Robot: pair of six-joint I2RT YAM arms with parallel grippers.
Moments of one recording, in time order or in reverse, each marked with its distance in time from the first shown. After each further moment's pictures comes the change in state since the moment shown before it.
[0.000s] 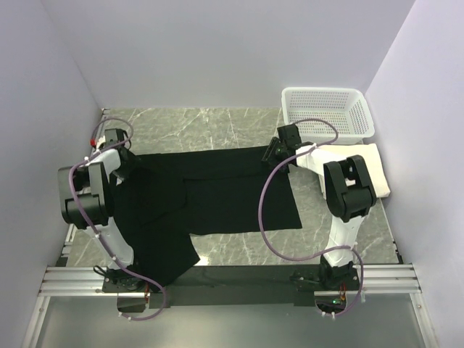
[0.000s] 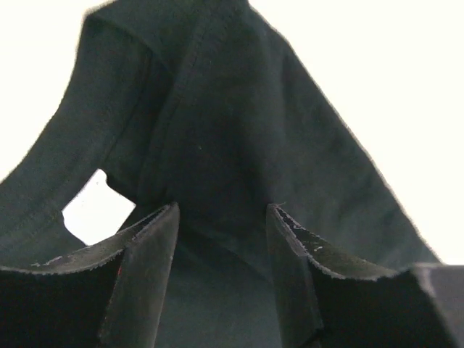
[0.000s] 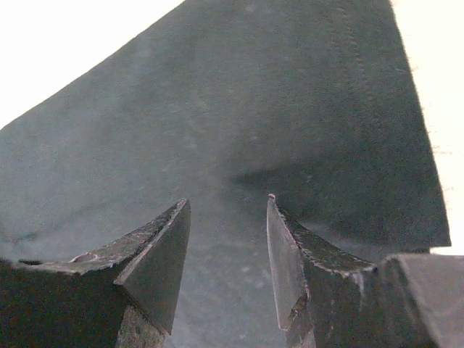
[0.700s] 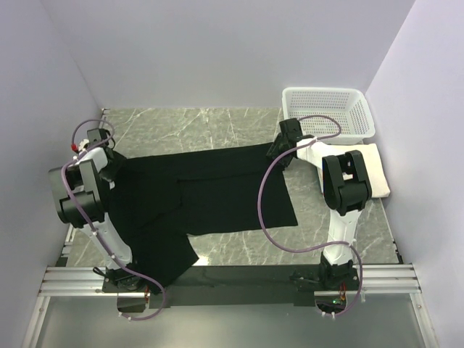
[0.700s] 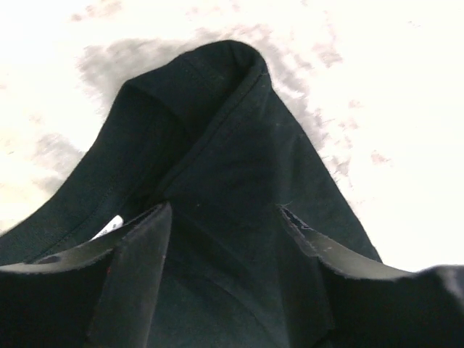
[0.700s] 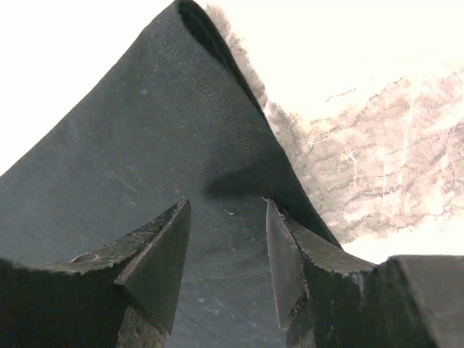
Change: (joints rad) left arm 0.131 0.058 0.077 -0.047 -0.006 -0.056; right arm -0.040 0.094 0.130 -0.108 0.094 0.027
